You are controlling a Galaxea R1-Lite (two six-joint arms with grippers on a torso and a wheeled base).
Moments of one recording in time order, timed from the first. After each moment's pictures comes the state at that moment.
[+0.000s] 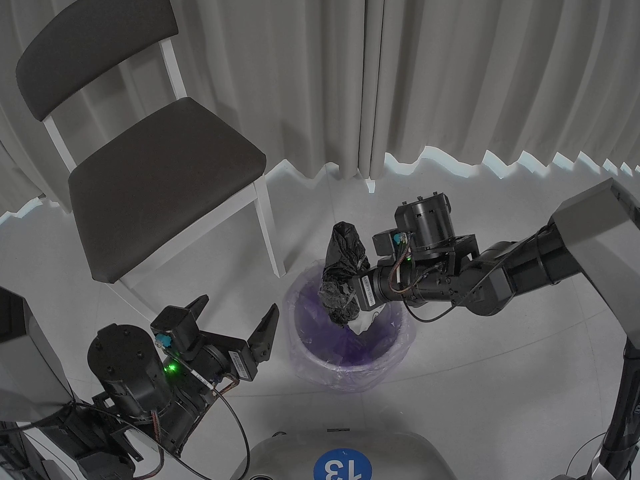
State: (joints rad) left arm -0.75 1.82 -0.20 -1.55 0.45 -0.14; right arm 0.58 2.20 -1.32 -0.28 0.09 0.06
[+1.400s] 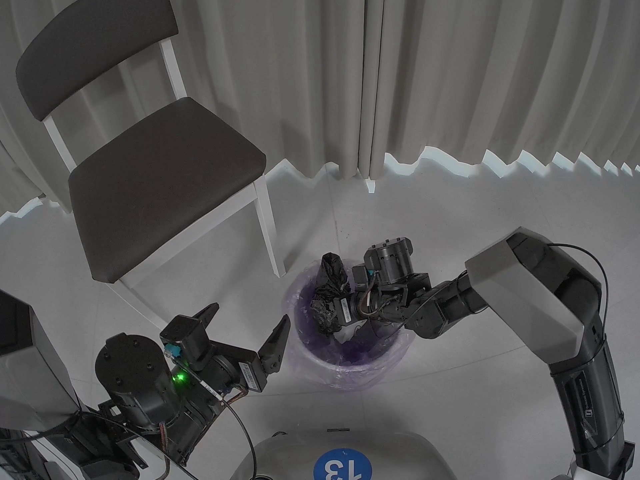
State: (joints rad) left arm -0.79 1.84 -0.19 -1.55 0.46 -0.14; right arm 0.55 2.57 -1.57 -0.42 0.11 0.12
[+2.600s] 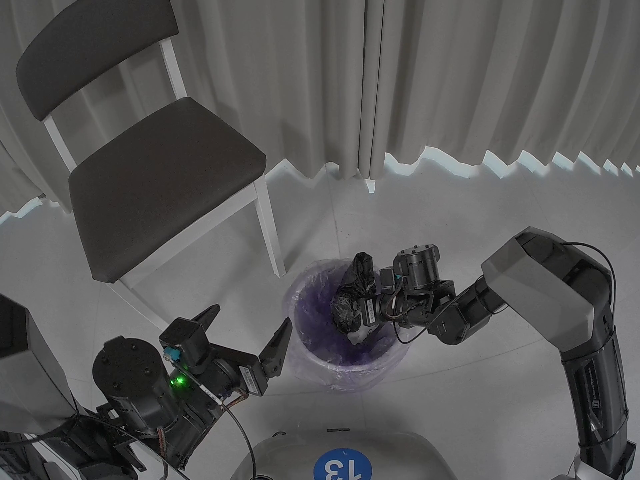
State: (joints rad) left arm -0.81 1.82 -0.18 -1.55 0.46 -0.14; right arm 0.48 2.54 -1.38 -0.60 0.11 0.12
